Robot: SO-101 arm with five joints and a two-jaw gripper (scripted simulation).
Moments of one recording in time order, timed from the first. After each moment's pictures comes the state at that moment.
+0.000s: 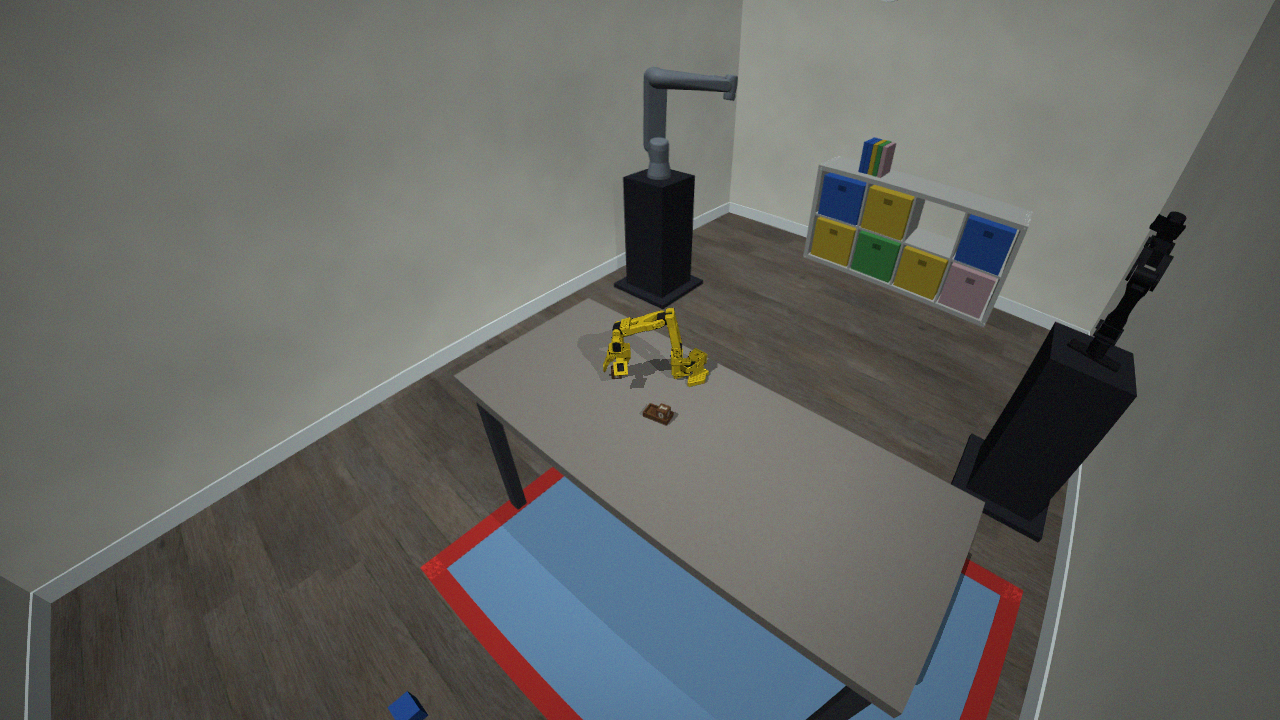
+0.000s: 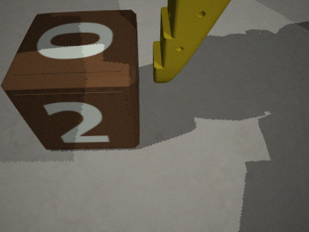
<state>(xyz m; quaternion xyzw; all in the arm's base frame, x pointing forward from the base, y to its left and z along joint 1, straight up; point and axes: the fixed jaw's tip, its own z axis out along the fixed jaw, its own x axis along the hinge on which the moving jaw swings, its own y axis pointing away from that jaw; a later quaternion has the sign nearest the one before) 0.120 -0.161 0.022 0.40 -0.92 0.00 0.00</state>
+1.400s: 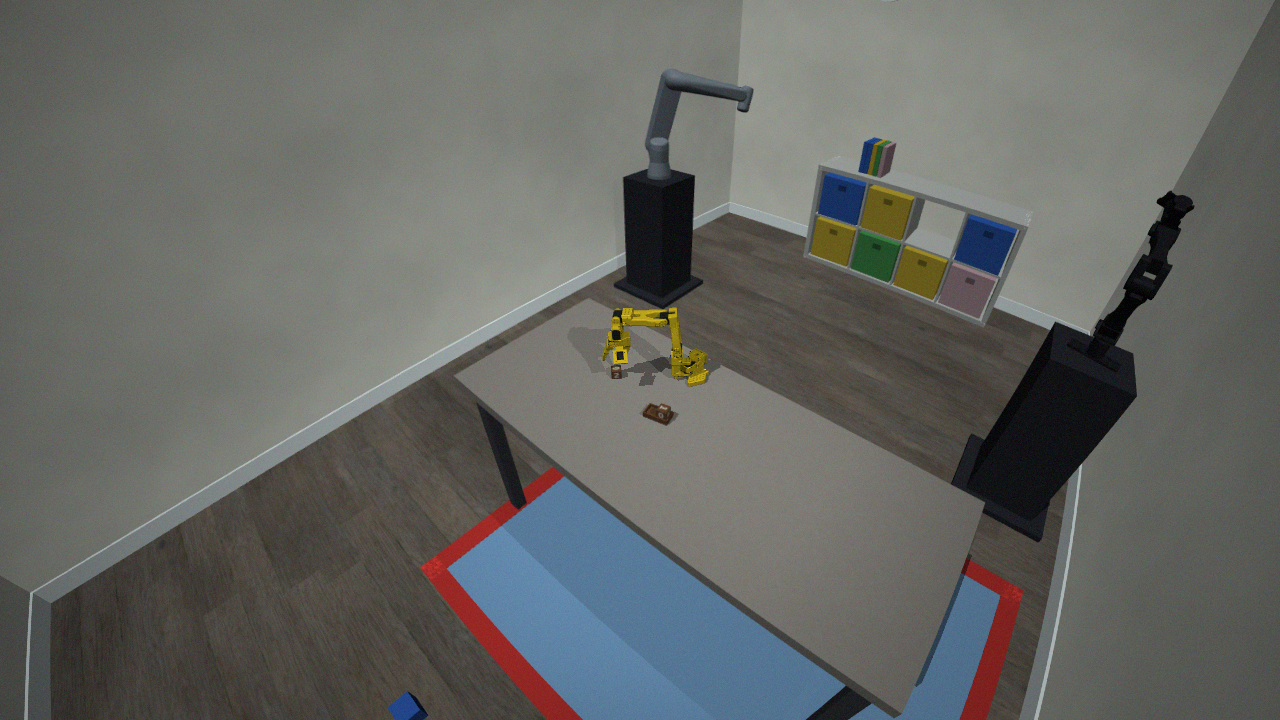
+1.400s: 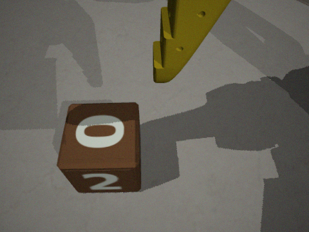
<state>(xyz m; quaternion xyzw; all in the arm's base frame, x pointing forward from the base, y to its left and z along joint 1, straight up) 0.119 -0.161 0.067 0.40 -0.92 0.00 0.00</state>
